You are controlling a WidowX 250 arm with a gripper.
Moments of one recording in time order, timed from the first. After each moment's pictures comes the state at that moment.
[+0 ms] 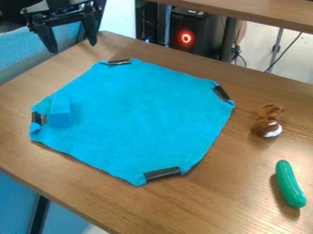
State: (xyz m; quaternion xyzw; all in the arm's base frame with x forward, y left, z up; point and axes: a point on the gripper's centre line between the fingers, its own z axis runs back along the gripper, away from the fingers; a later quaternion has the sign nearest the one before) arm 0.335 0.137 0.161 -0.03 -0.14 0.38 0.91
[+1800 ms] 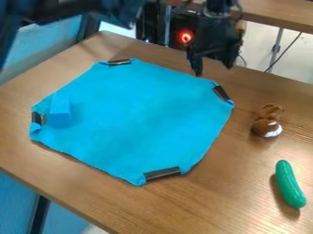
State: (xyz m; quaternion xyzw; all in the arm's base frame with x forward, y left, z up) arm 0.496 -0.038 0.098 -0.05 -0.13 0.39 0.91
